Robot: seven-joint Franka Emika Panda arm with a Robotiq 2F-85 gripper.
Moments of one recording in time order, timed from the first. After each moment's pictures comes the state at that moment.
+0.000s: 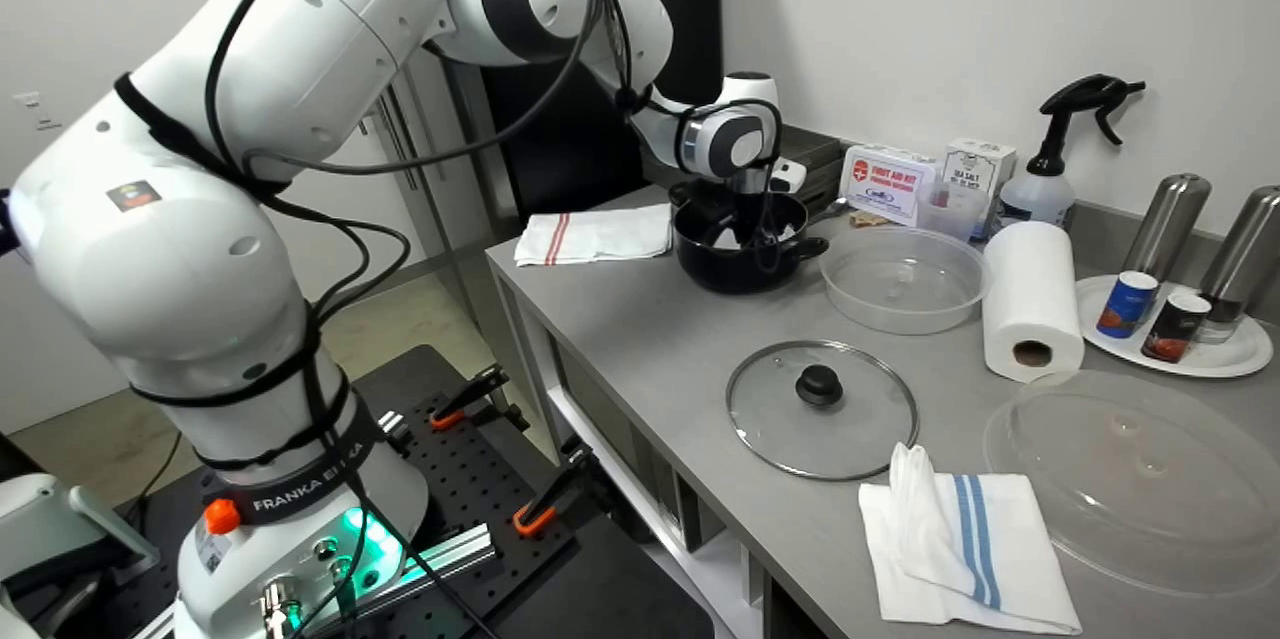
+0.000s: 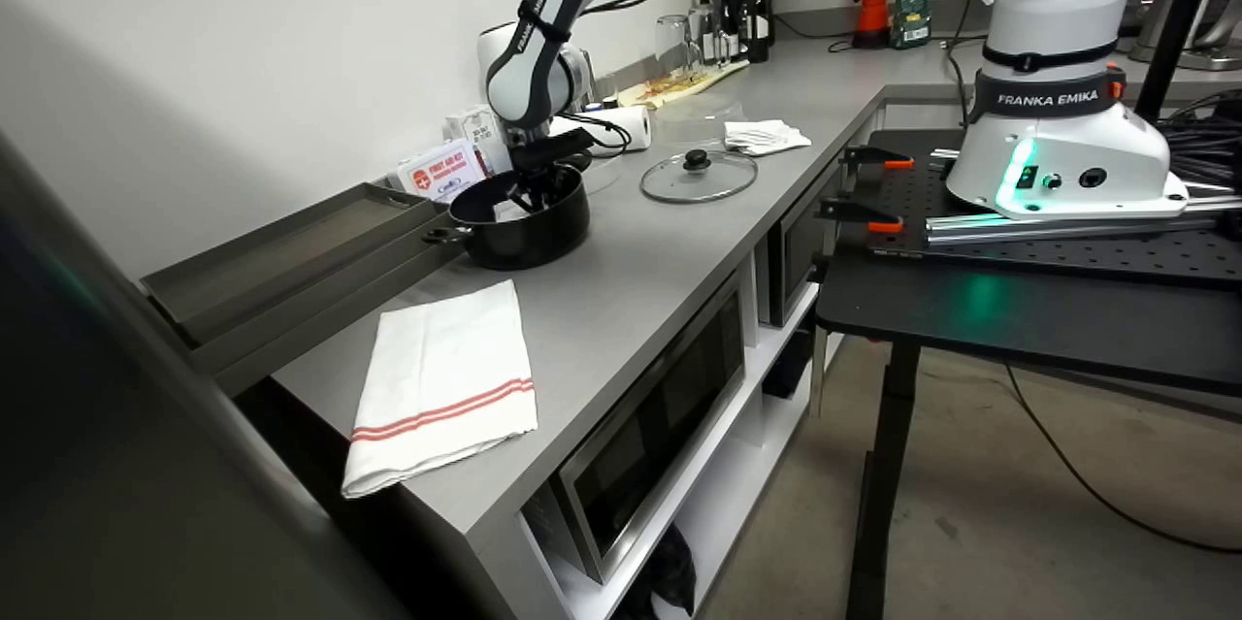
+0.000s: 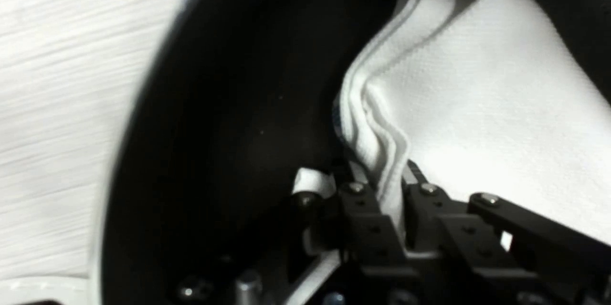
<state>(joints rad) 0.13 1.04 -0.09 -1.39 0.09 2.47 0.45</state>
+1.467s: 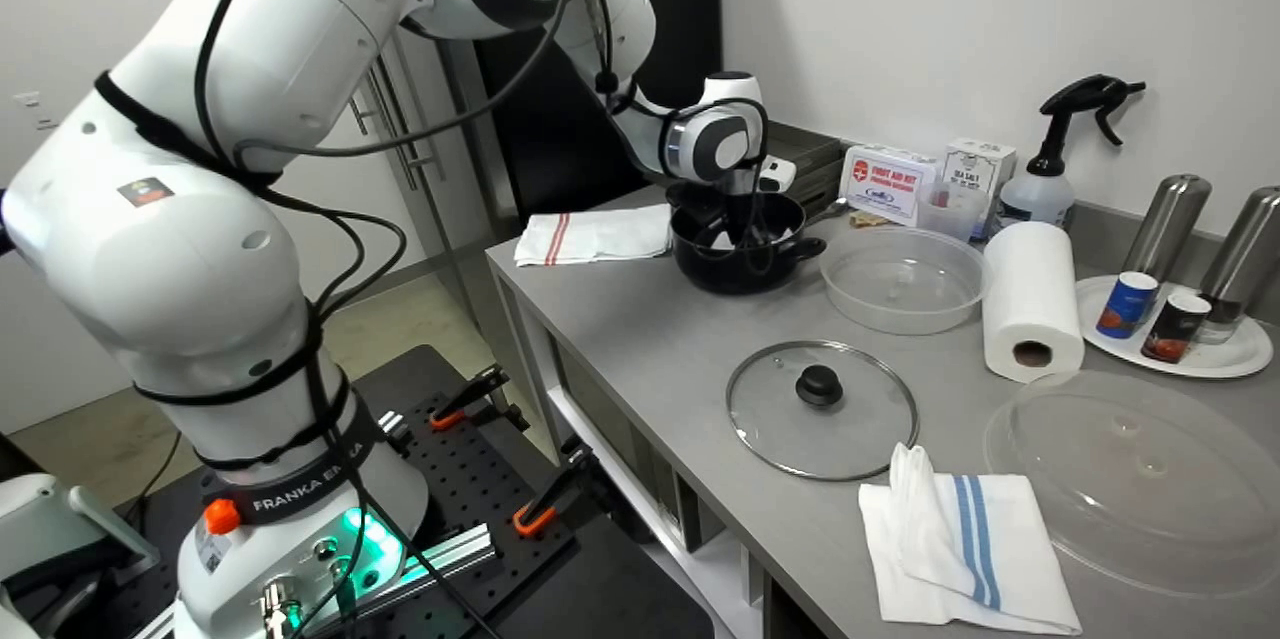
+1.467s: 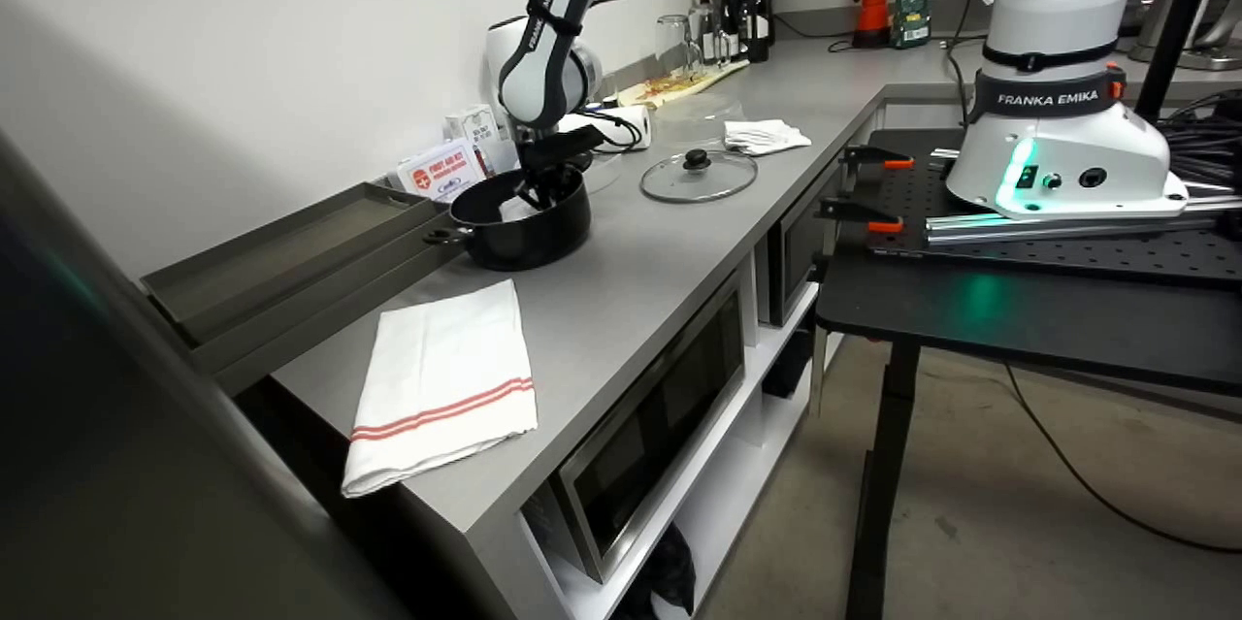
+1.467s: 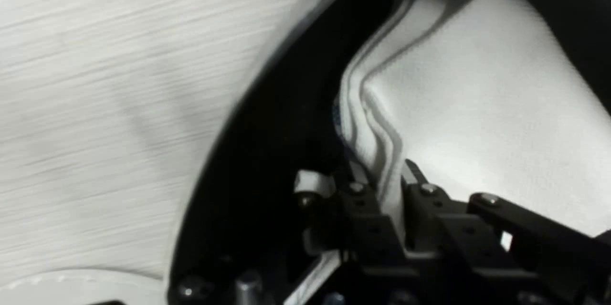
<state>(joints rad) 0.18 0.95 -0.13 -1.56 0.09 2.59 0.46</state>
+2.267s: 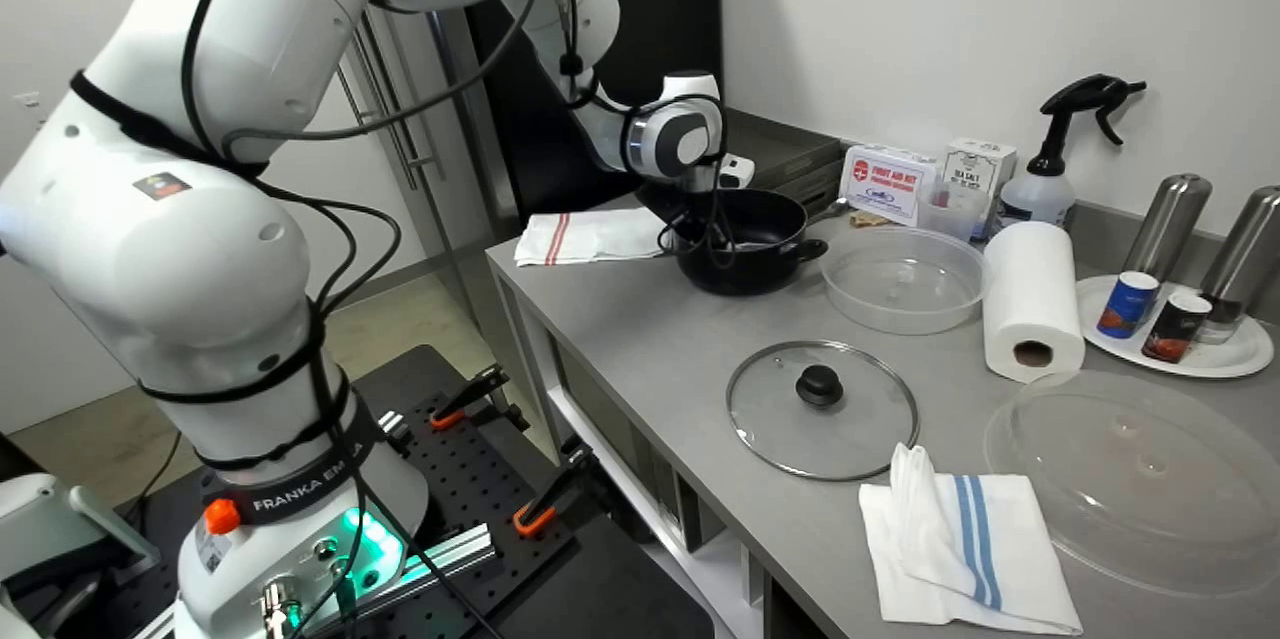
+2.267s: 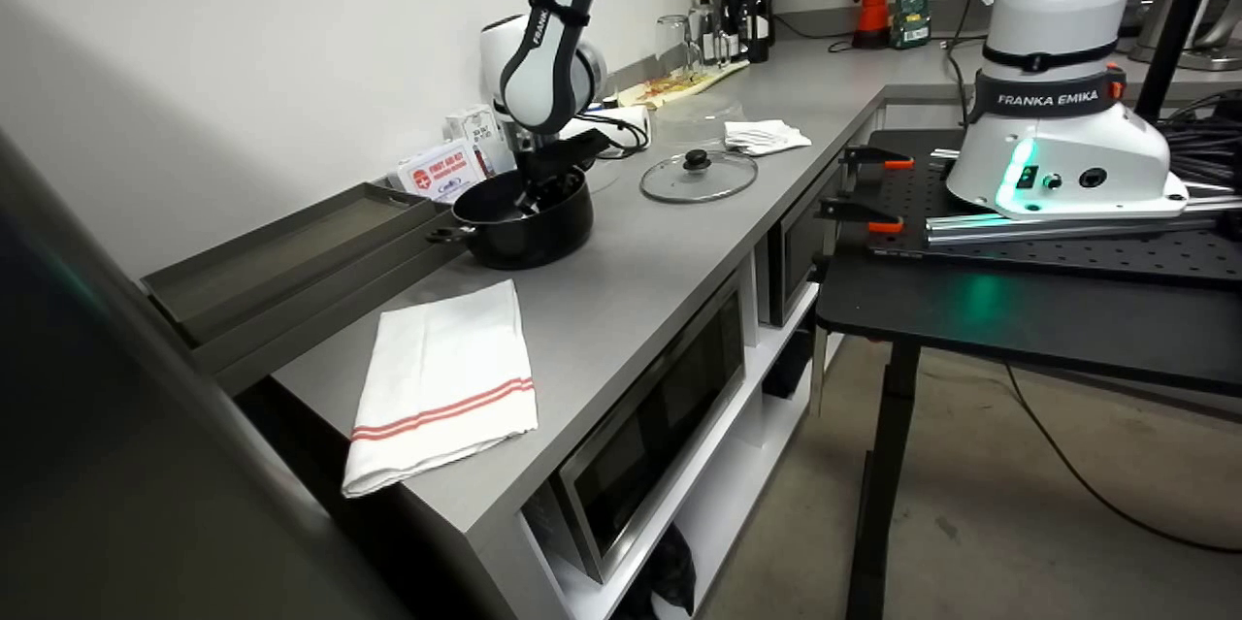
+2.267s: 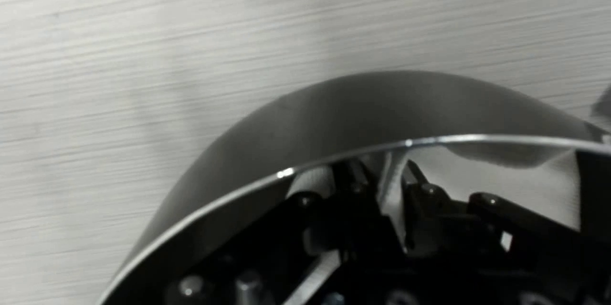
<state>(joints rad) 0.26 0.86 -0.12 -1.71 0.07 2.62 0.47</state>
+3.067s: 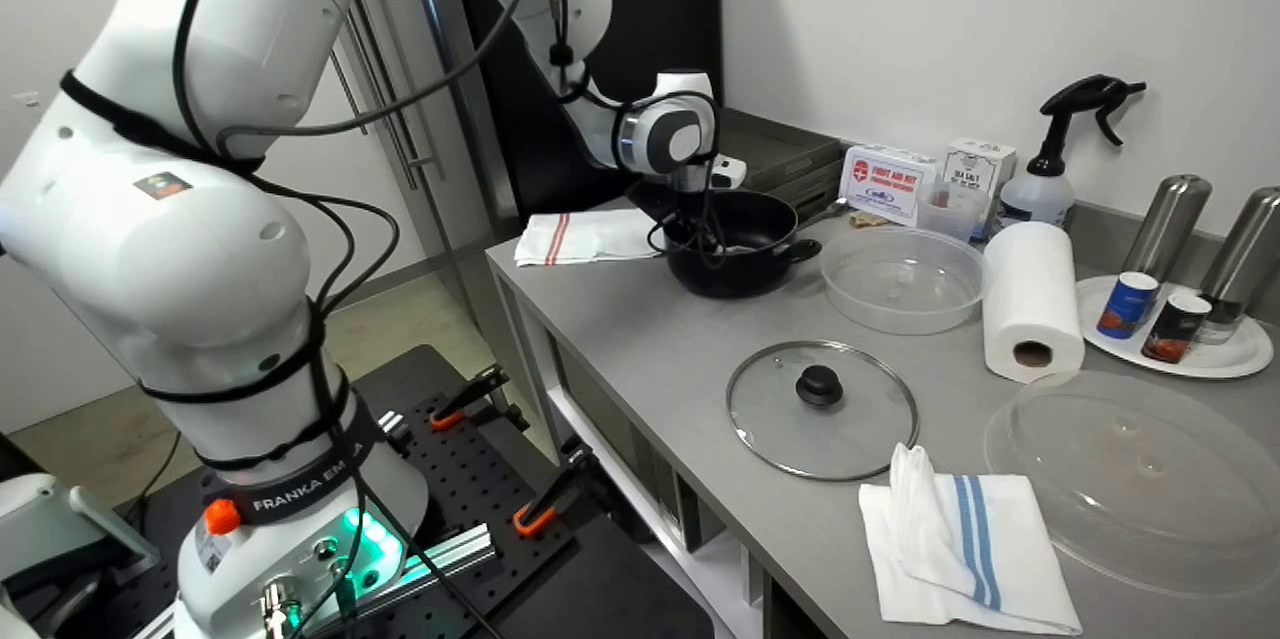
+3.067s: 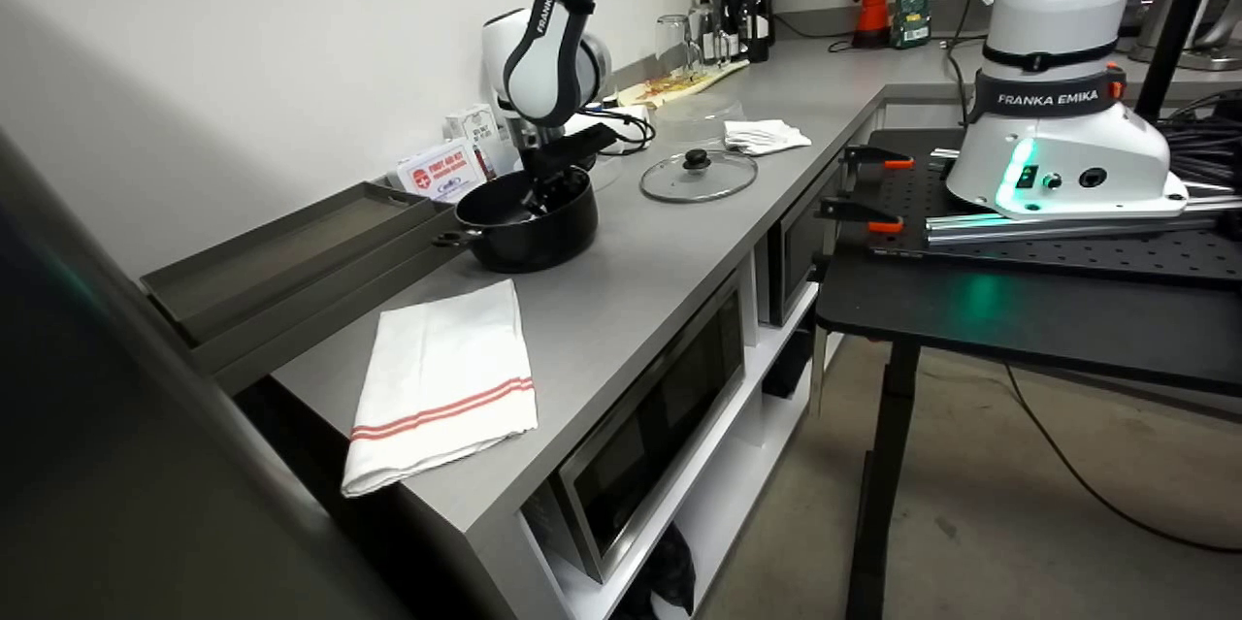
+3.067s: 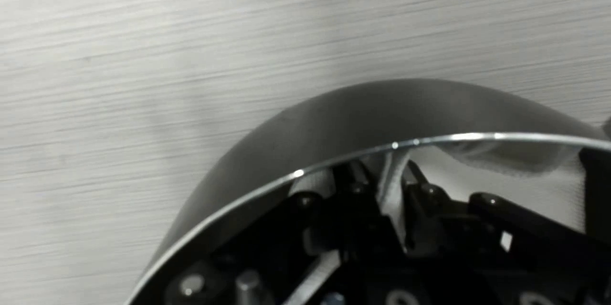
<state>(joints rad) 0.26 0.82 -0.11 -1.77 0.07 2.60 0.46</state>
